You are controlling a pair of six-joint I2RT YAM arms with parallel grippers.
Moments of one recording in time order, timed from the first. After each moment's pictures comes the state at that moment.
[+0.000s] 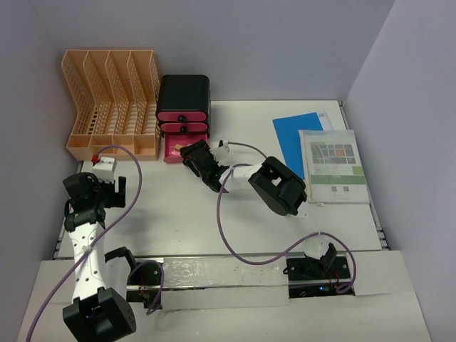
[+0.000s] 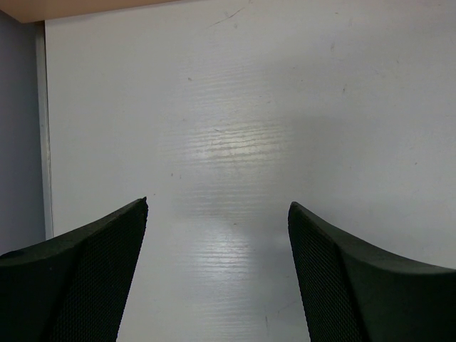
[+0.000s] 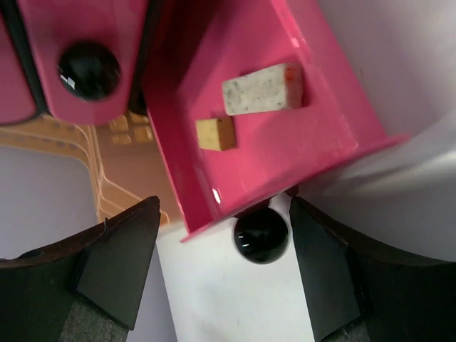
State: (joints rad) left arm 0.38 0.76 0.54 -0.44 0.28 0.40; right arm 0.87 2.26 1.41 0.41 0.49 1.48
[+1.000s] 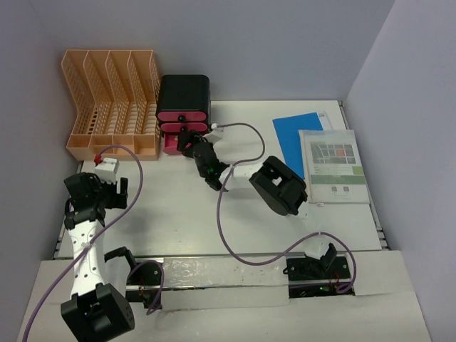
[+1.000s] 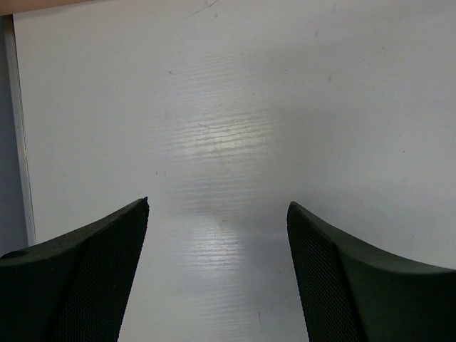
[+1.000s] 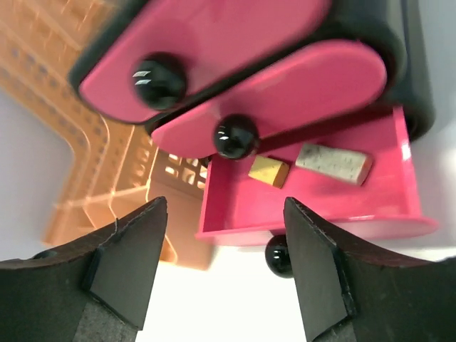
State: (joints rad) left arm 0.38 0.79 0.54 -0.46 0.32 0.42; right arm 0.87 2.27 1.43 0.75 0.58 0.83
